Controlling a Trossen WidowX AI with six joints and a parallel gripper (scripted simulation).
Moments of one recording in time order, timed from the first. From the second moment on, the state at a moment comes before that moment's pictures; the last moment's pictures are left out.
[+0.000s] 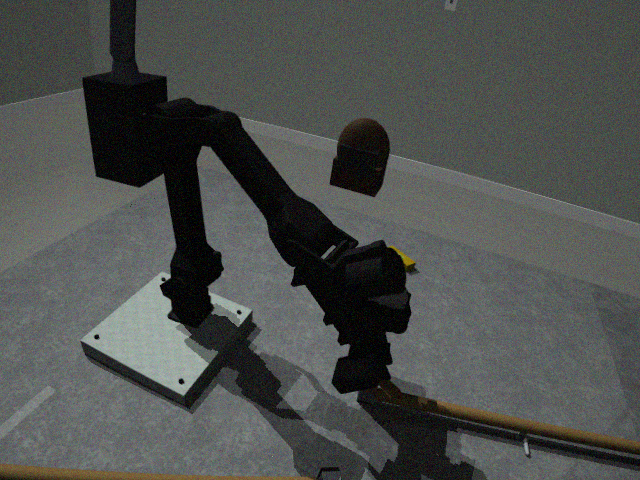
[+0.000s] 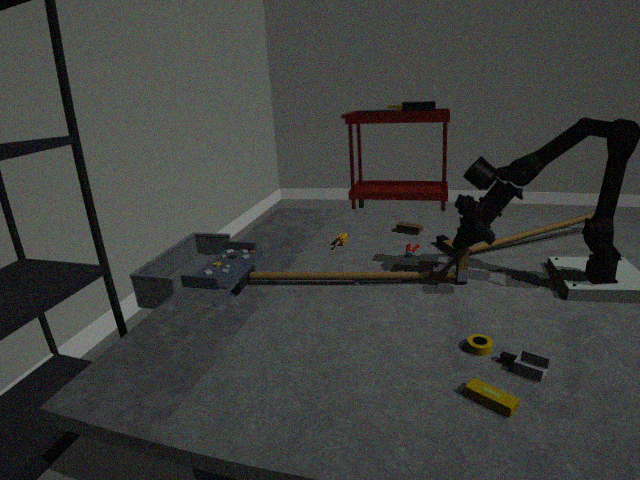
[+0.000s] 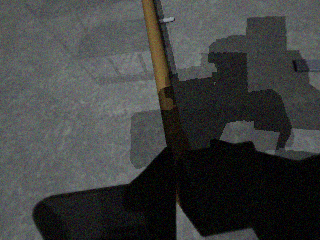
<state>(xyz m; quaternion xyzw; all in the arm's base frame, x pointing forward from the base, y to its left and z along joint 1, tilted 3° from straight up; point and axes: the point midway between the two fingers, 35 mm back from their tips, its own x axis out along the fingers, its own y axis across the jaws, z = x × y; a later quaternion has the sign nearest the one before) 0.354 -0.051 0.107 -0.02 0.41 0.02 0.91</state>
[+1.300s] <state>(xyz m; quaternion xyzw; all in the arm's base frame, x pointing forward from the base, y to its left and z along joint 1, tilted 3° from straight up) 0.353 -0.072 0.109 0.00 0.41 -0.05 0.91</state>
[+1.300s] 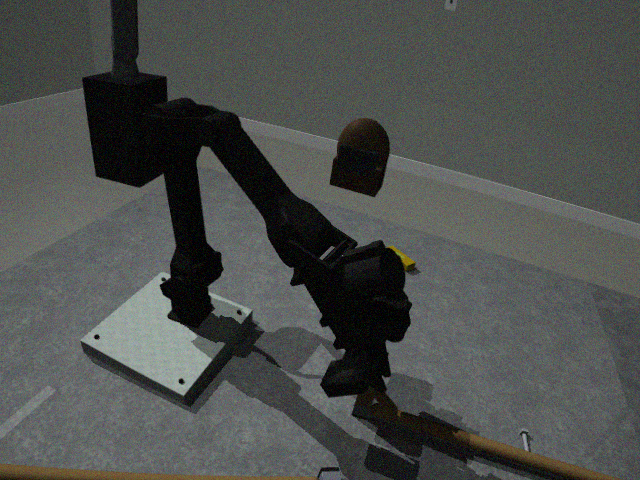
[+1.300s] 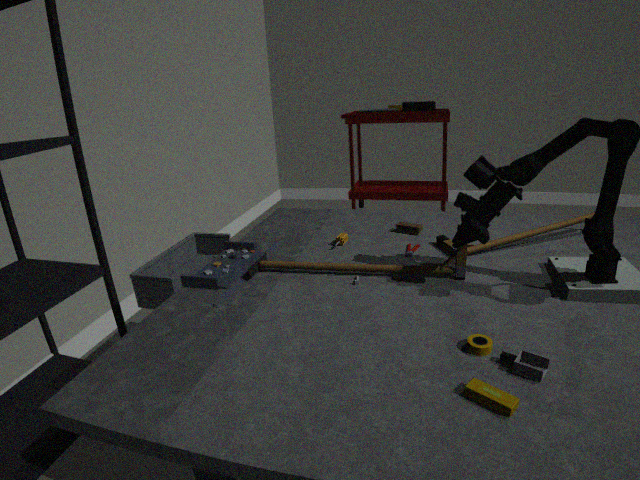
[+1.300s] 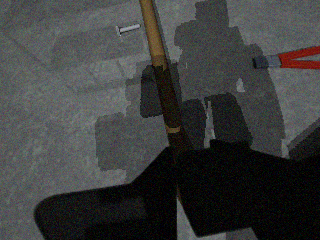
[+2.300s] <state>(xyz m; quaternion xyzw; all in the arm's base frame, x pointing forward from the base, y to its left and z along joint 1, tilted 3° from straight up) 0.334 -0.050 0.107 0.00 0.41 -0.05 0.91</state>
